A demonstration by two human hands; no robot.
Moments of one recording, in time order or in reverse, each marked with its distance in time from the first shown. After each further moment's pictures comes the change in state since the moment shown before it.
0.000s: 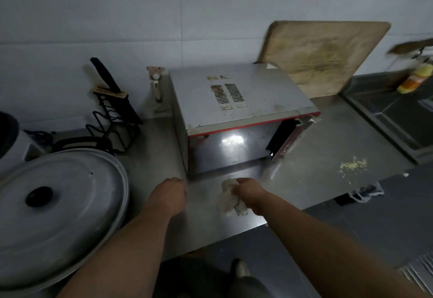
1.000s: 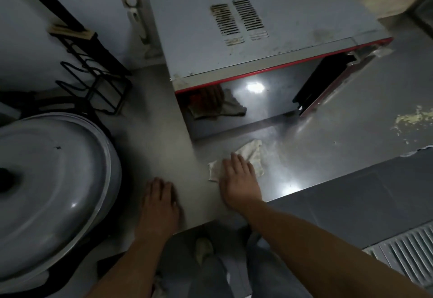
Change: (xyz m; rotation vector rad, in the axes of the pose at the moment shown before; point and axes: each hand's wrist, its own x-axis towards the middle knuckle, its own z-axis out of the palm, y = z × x) left_hand -0.049 -0.036 0.131 0.051 -0.020 -0.267; right_hand 0.090 0.112 0.084 -0.913 0.230 -0.522
